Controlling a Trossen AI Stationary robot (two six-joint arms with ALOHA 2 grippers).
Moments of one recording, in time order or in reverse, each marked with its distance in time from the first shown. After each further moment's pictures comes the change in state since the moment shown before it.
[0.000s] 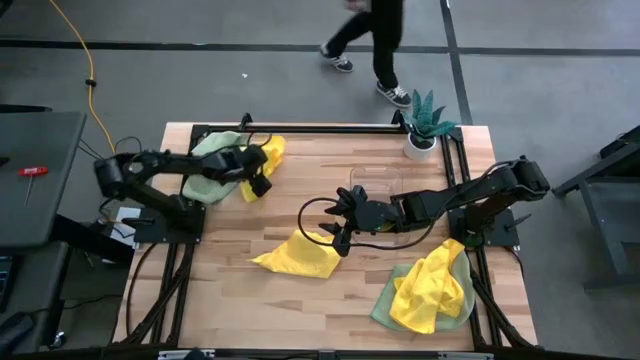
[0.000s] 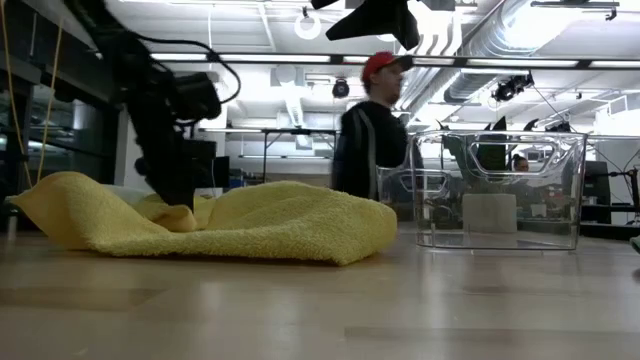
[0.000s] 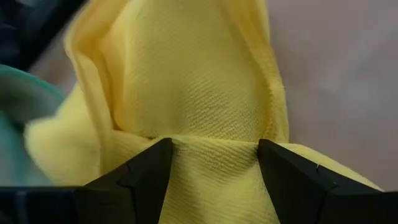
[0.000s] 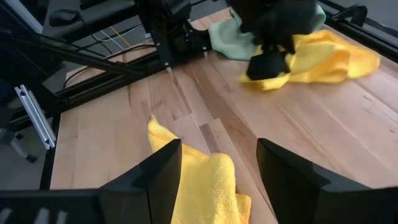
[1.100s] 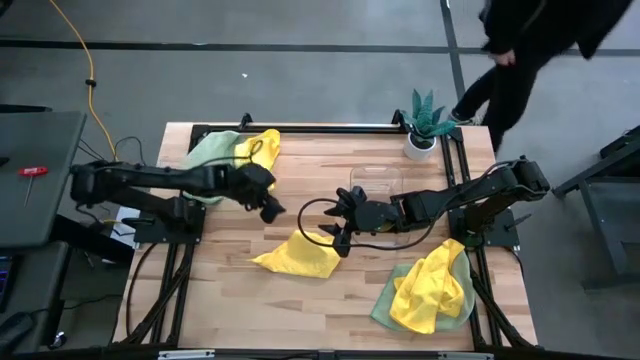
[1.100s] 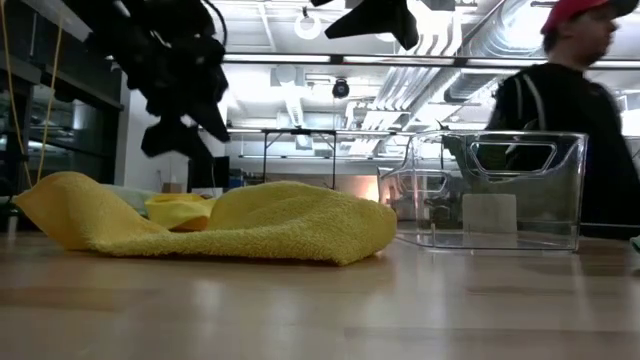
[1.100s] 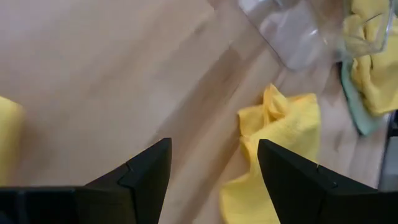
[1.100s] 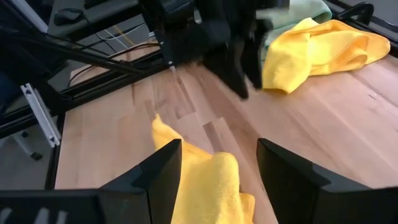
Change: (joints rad) left arm -0.378 -0.242 0.018 0.046 0.490 -0.587; right arm 0.000 0.001 0.001 0.002 -0.025 0.001
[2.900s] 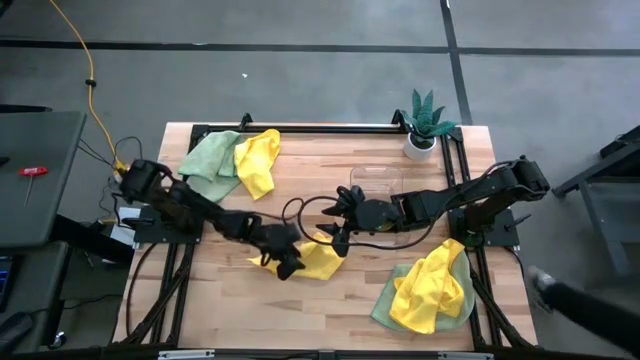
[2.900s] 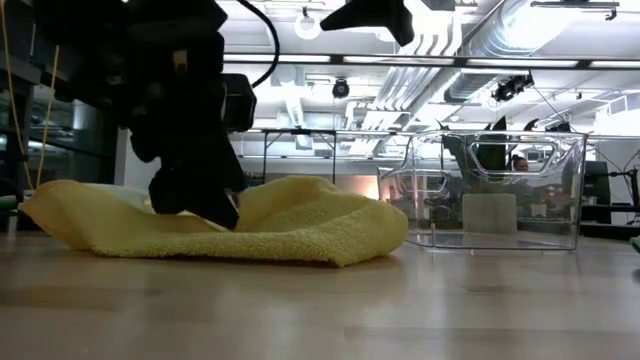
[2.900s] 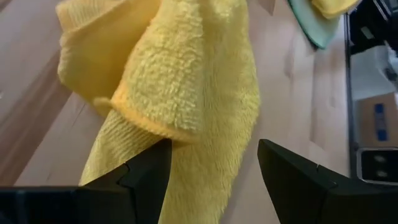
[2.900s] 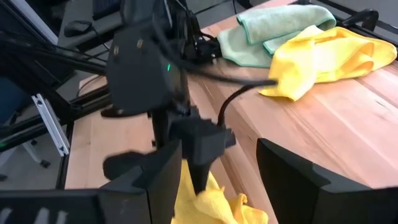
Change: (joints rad) left arm -0.453 0.478 0.012 0.583 -0.095 -0.098; right arm 0.000 0.000 0.000 0.052 -0.001 0.002
